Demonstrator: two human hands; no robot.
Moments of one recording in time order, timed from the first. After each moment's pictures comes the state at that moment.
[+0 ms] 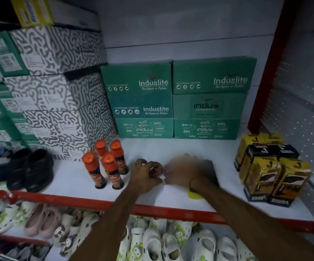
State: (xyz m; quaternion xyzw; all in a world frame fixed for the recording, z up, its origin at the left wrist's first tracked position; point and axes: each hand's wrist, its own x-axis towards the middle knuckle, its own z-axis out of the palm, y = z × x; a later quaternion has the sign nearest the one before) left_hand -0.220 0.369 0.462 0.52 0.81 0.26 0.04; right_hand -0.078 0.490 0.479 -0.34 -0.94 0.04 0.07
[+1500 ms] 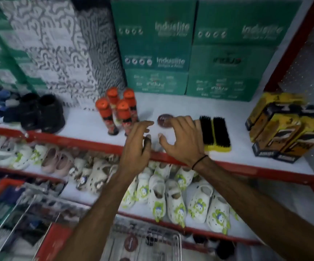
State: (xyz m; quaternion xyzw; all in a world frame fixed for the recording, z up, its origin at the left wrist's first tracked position) left_hand -0.188 0.253 0.461 0.53 0.69 0.50 -0.03; right_hand -0.070 0.392 0.462 -0.22 -0.89 -0.01 0.41
